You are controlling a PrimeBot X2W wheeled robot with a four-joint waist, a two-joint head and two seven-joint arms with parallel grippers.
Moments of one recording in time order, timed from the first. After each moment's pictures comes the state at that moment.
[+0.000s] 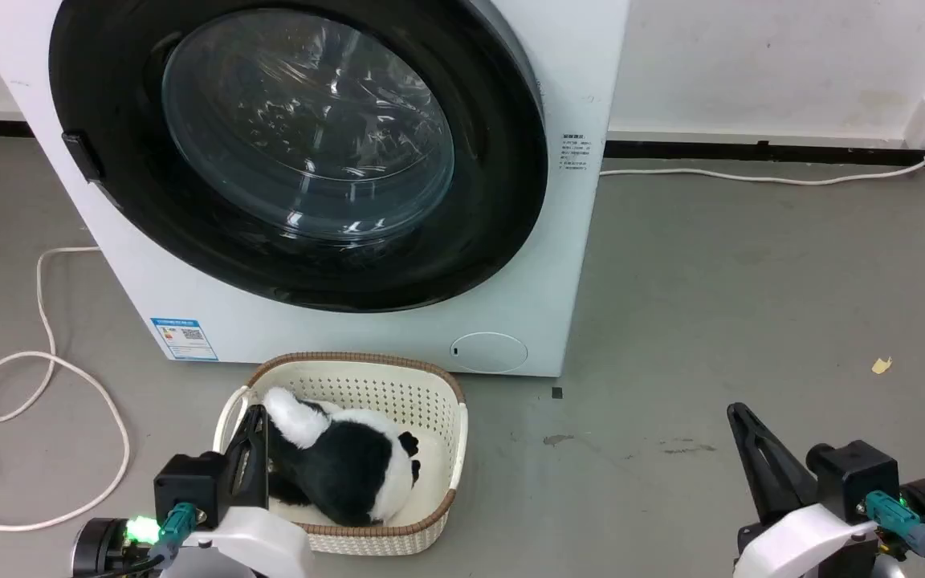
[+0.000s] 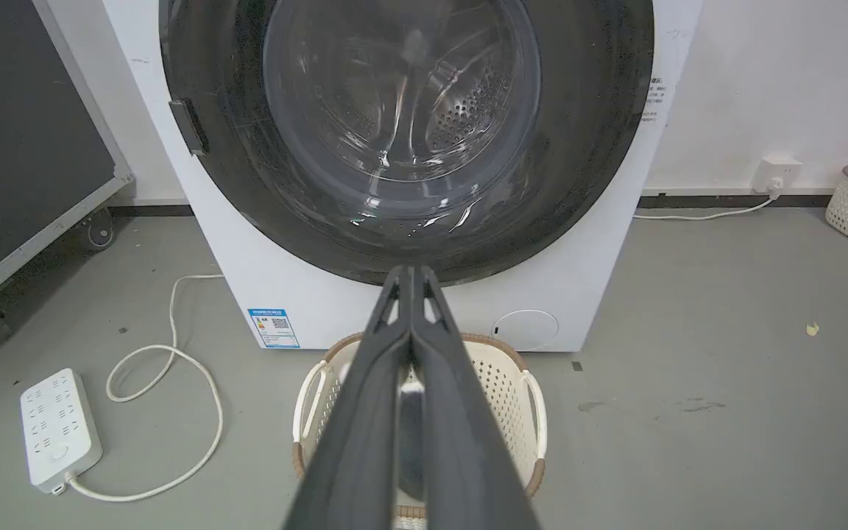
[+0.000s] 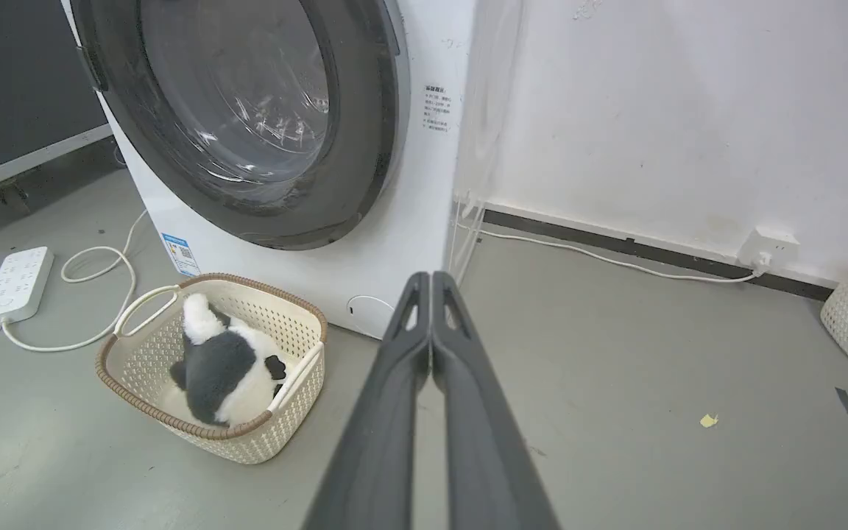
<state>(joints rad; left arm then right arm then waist) 0.01 0.05 0.00 0.00 -0.01 0.00 0.00 0.01 -0.06 0.00 0.00 0.00 0.13 0.00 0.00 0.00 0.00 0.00</state>
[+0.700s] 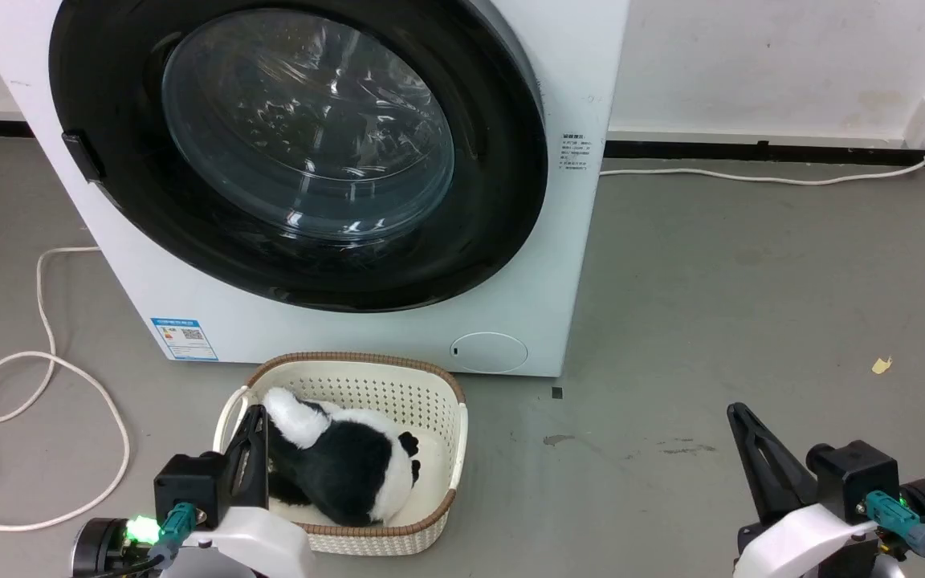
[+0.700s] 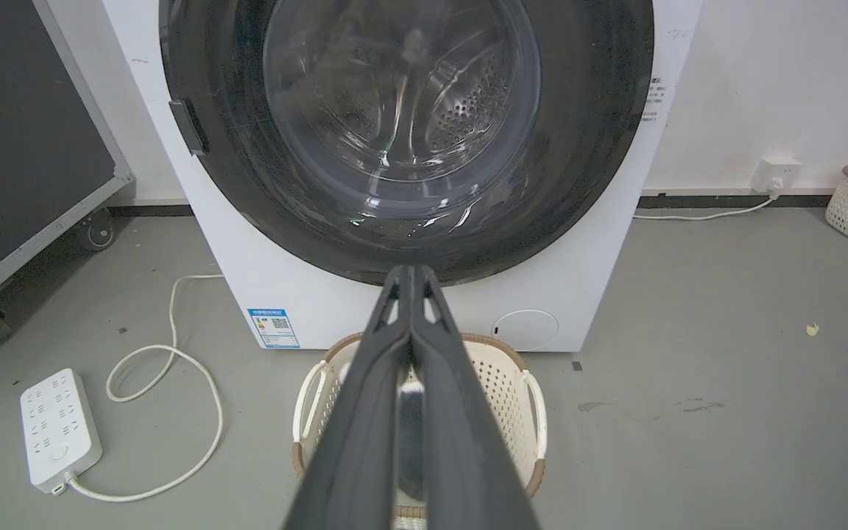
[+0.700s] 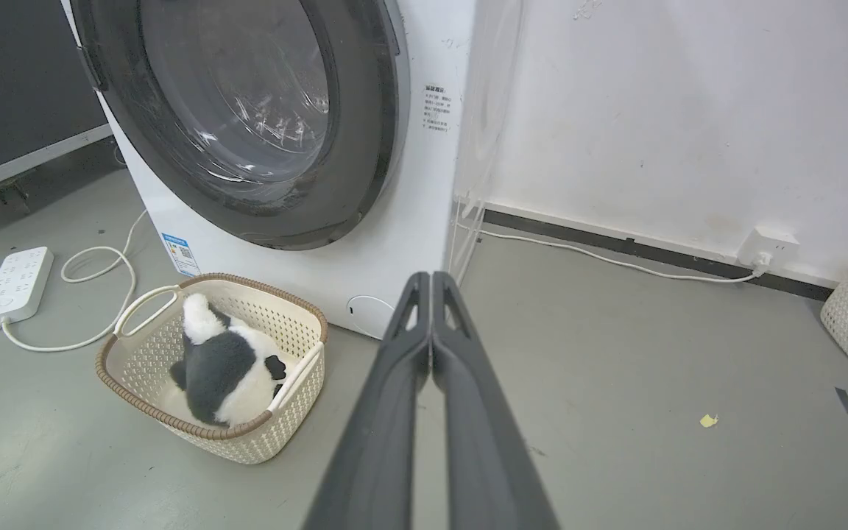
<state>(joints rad) 0.01 0.05 0.00 0.00 -0.01 0.00 0.00 0.01 -0.06 0.00 0.00 0.00 0.13 0.00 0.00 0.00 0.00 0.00</state>
